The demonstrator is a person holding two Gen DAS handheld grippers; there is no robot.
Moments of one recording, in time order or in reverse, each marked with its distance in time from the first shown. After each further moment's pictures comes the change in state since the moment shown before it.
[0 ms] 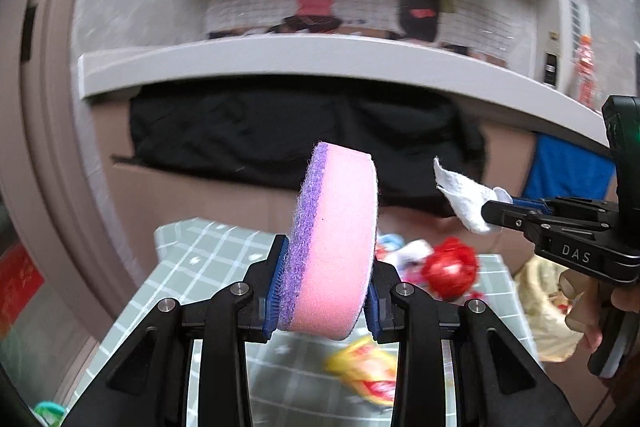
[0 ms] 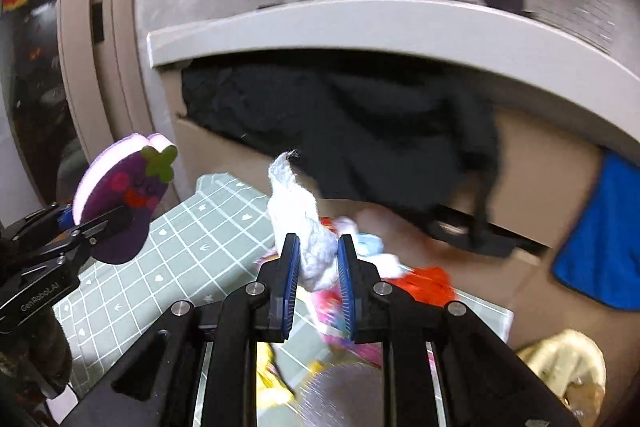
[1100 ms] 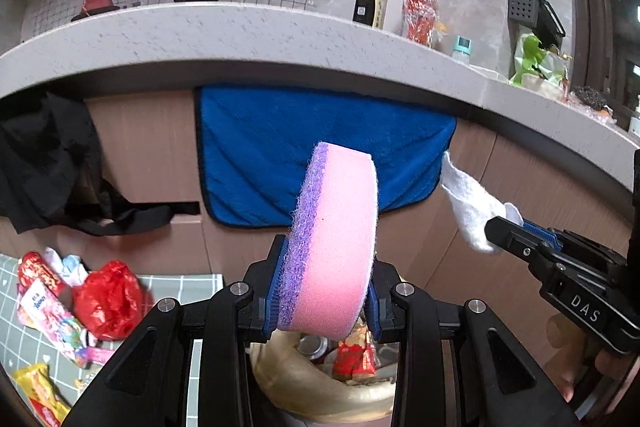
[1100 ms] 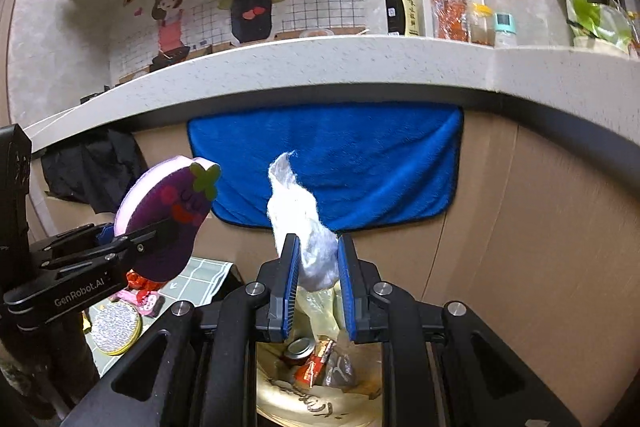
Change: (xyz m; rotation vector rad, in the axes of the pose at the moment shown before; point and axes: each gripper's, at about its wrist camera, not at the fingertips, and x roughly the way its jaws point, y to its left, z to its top) left arm 0.064 -0.363 -0.003 0.122 0.080 -0.482; right arm -0.206 -0.263 -0.131 0.293 -0.159 -0.443
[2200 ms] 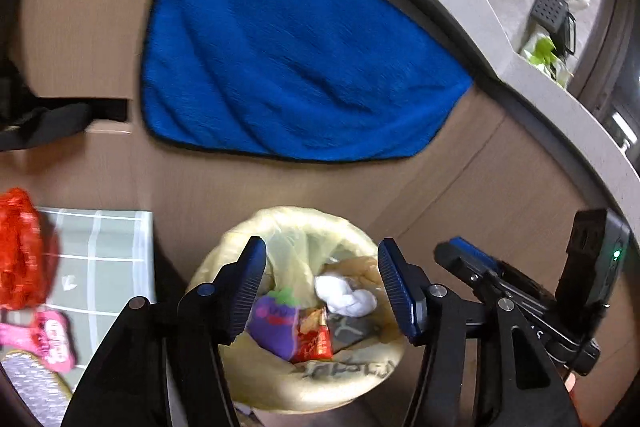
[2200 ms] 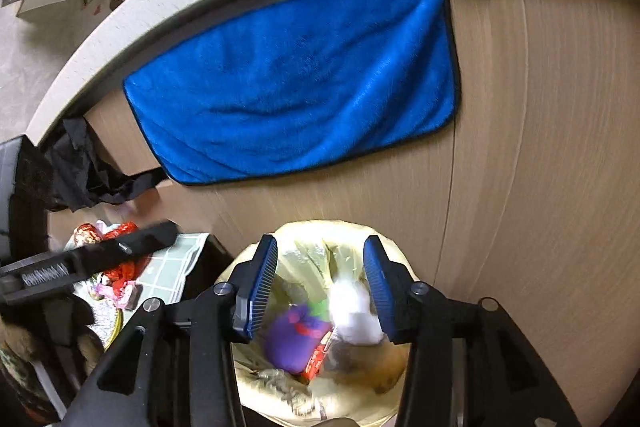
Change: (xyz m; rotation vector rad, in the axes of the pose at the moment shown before) left arm 0.085 0.053 -0.021 -0.189 0.221 -0.226; right arm 0.082 -0.038 -0.044 0.166 0.161 0.034
